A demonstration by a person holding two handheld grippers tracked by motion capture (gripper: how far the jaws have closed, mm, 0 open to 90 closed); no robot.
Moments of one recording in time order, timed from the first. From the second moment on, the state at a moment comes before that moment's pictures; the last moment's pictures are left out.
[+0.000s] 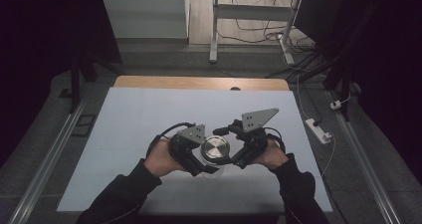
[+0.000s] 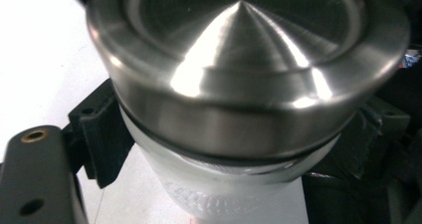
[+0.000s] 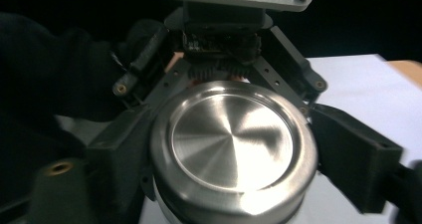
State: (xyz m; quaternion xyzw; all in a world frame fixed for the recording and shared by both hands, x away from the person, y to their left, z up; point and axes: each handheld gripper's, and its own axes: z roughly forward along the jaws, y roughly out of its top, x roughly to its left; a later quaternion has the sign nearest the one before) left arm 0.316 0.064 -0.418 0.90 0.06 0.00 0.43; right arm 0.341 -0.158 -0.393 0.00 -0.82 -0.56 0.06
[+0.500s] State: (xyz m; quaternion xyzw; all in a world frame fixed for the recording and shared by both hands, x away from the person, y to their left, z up) left arm 0.327 0.075 -0.419 0.89 0.18 0.07 0.42; right arm 0.312 -0.123 -0.380 -0.23 -0.83 -0.49 -0.12
